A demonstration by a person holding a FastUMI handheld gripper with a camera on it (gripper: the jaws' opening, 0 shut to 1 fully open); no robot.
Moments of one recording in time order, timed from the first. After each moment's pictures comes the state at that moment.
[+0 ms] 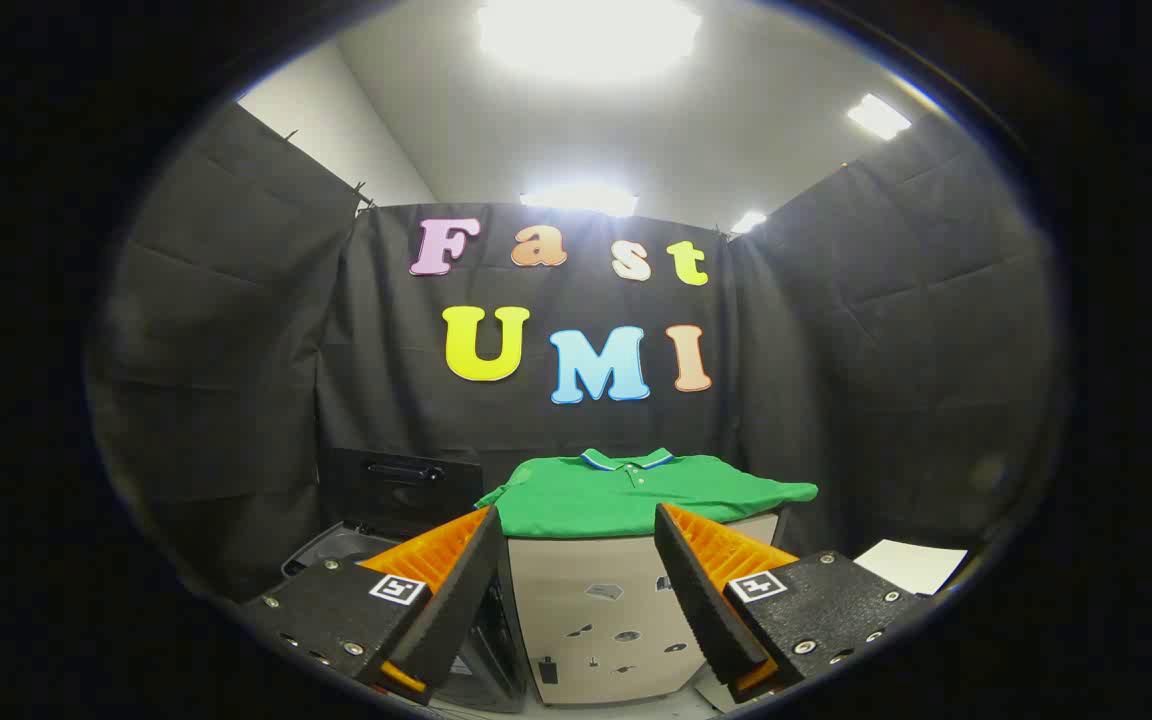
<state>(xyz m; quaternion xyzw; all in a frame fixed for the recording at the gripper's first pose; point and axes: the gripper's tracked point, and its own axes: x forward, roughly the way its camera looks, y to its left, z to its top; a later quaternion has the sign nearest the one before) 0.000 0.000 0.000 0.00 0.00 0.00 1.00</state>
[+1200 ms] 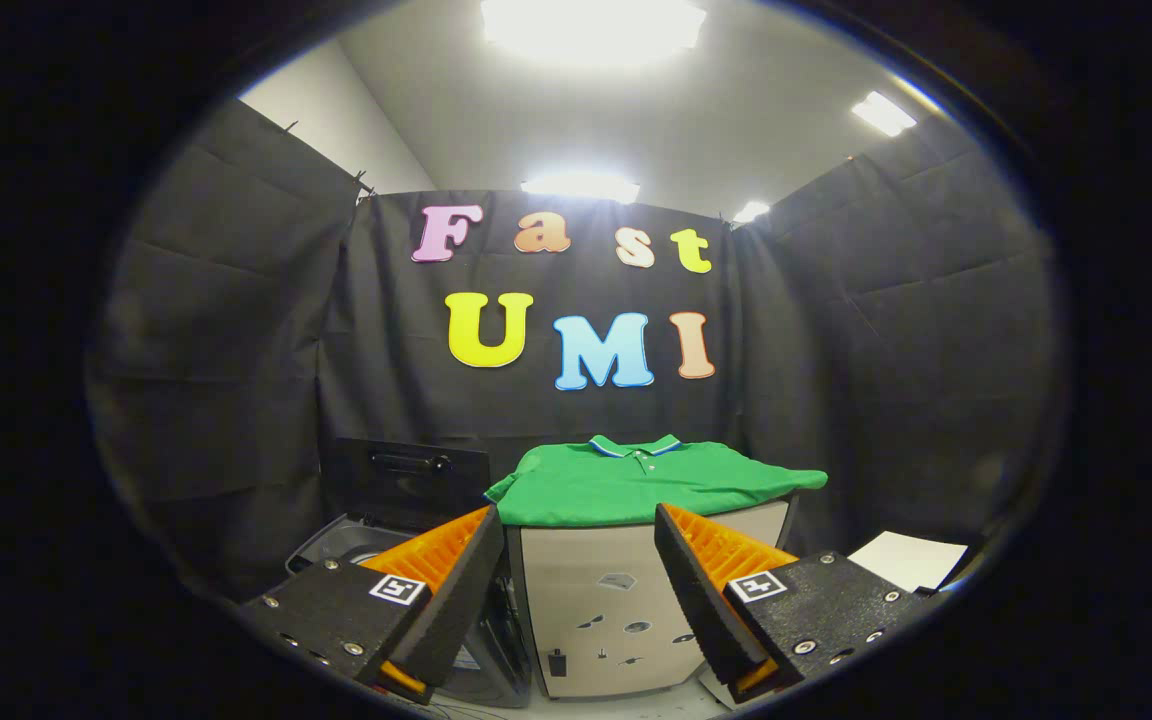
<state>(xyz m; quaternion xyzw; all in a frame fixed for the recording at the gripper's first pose) 0.004 0.016 -0.012 0.00 0.02 0.00 1.00</state>
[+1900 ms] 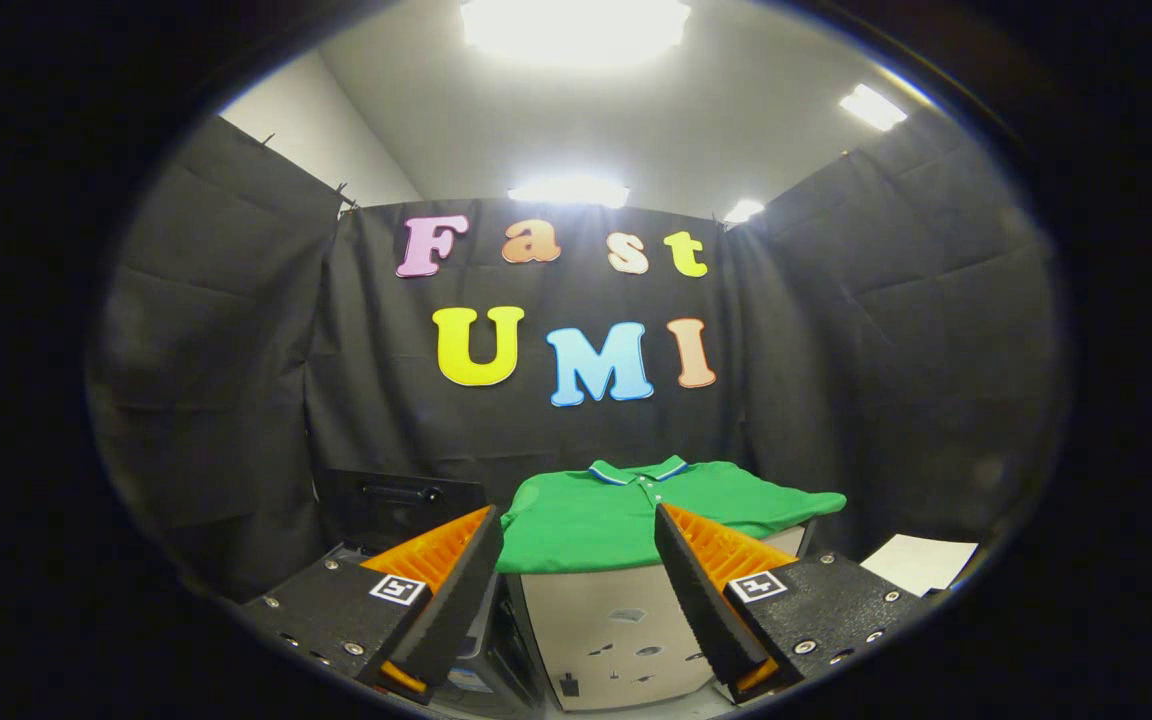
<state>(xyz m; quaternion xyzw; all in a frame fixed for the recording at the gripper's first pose) 0.064 0.006 0.026 0.02 0.01 -0.01 1.00</state>
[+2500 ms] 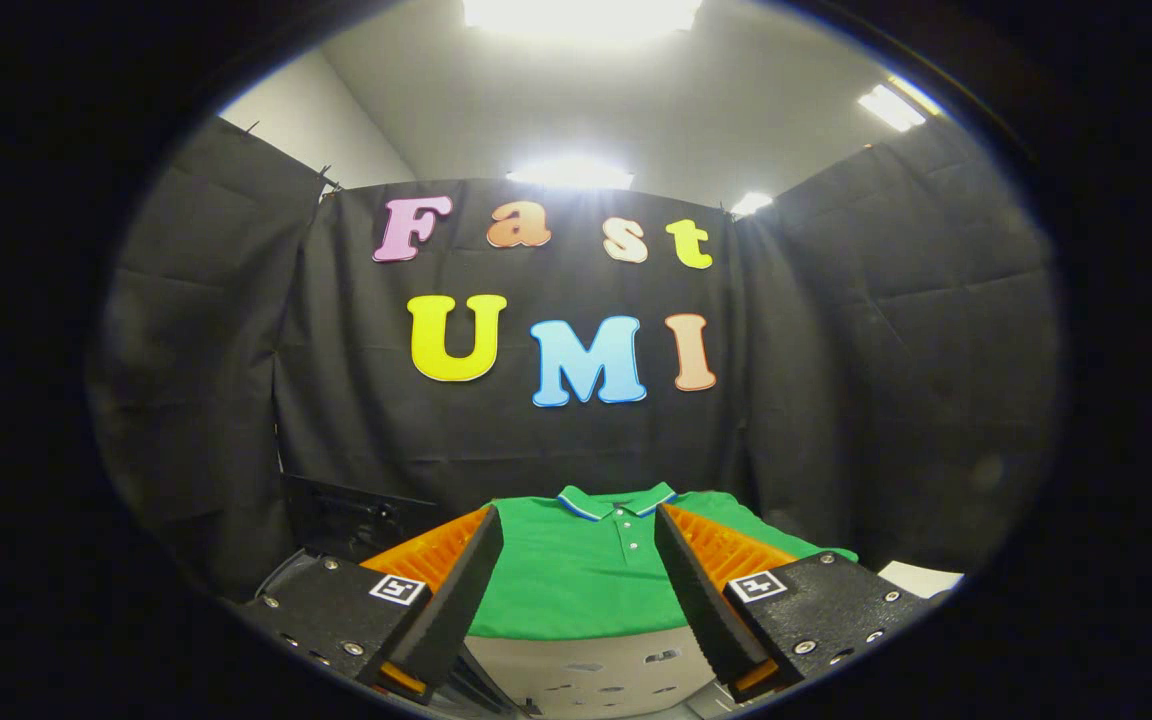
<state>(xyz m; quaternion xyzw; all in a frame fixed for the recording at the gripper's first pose) 0.172 -0.038 0.045 0.00 0.03 -0.01 1.00</state>
